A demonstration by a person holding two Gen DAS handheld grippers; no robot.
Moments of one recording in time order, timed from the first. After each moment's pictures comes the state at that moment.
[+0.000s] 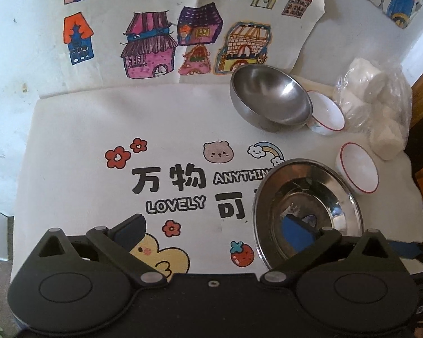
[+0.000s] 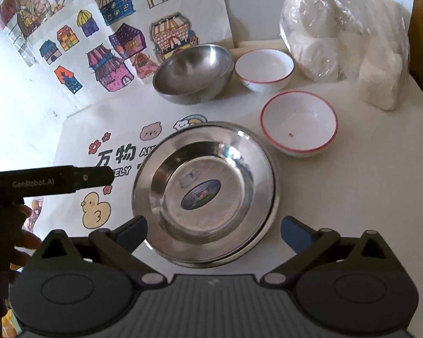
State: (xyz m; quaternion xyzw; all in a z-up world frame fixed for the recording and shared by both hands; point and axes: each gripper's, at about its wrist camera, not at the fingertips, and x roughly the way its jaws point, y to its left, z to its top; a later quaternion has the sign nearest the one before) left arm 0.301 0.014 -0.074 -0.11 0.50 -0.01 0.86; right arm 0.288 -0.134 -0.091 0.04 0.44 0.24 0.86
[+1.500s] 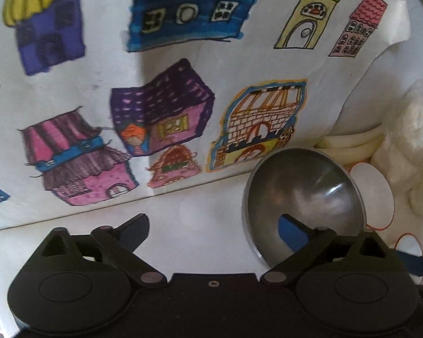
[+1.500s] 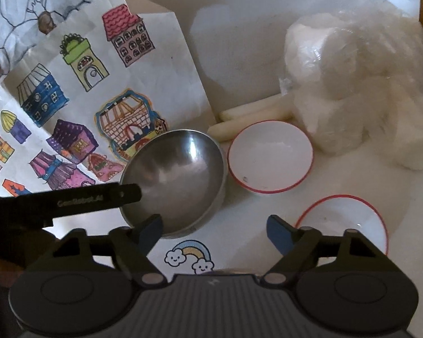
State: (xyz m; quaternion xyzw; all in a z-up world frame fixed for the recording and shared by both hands) left arm 0.504 0.020 -0.096 -0.05 0.50 -0.04 0.87; right arm 0.424 -0.086 -0.089 0.14 0.40 0.16 0.89
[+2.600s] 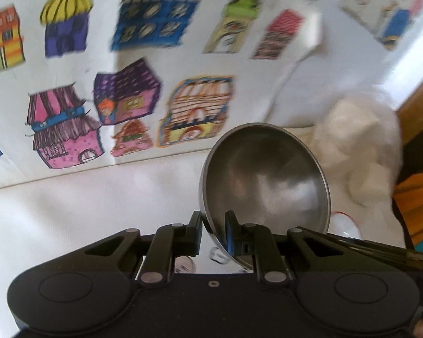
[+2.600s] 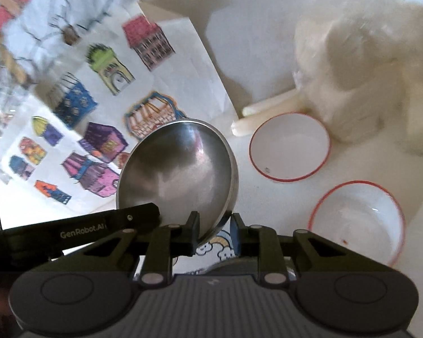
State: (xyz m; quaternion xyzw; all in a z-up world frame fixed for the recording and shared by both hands) left arm 0.436 -0.004 -0.066 -0.11 0.47 -0.11 0.87; right arm 0.387 -0.103 -0.075 0.18 0.38 0.22 0.88
